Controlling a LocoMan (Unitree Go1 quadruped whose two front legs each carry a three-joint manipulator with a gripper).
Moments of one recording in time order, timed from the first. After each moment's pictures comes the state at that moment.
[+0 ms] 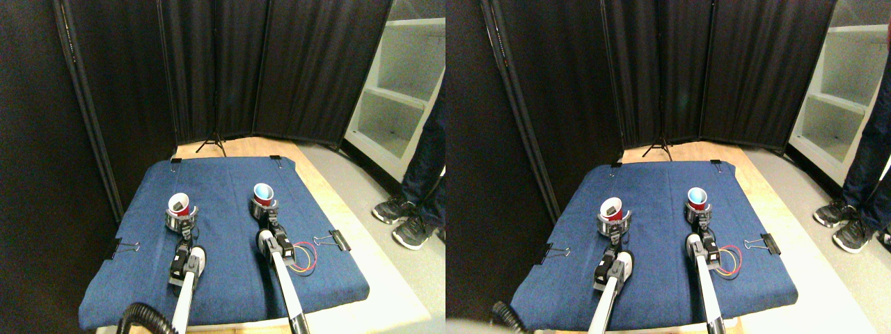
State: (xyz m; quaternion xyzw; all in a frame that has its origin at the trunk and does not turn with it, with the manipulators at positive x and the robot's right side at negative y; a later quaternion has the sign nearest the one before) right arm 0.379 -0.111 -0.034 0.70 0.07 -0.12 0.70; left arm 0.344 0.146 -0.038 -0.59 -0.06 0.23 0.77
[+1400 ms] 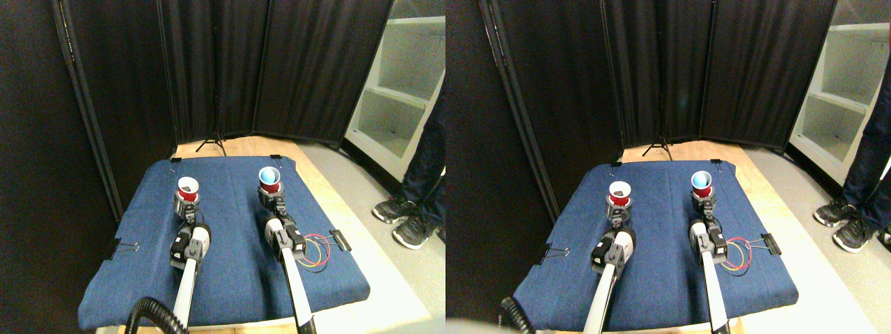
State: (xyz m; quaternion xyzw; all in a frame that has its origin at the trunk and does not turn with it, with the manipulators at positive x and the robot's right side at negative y) right arm 0.368 -0.112 0.030 0.62 0.06 -0.06 0.78; left arm 0.345 0.118 0.014 -0.57 0.02 0.19 0.80
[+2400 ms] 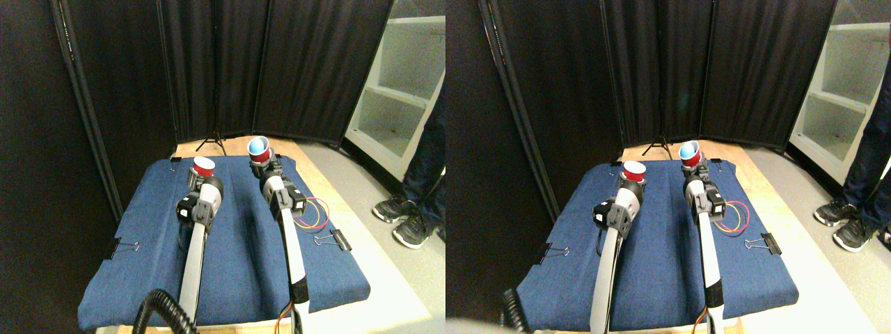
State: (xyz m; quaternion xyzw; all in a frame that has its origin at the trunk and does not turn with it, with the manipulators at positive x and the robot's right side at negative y) right arm 0.386 -0.085 0.098 0.52 0.09 0.01 0.85; left arm 0.350 0.073 0.065 -0.56 0.14 0.15 0.80
